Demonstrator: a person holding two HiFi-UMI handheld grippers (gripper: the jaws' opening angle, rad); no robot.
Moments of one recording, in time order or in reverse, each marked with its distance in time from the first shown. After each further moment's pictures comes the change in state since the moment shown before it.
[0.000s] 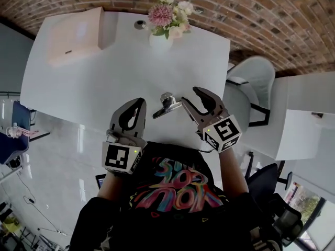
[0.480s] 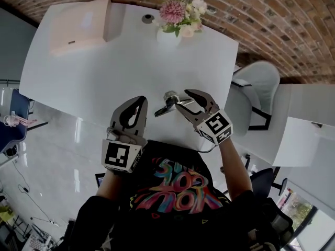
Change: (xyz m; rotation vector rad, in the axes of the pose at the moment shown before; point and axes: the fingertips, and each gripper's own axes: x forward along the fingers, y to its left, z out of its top) left arm 0.002 0.014 -0.014 -0.036 0.034 0.047; right arm 0.043 0.019 -0.061 -0.125 0.167 0.239
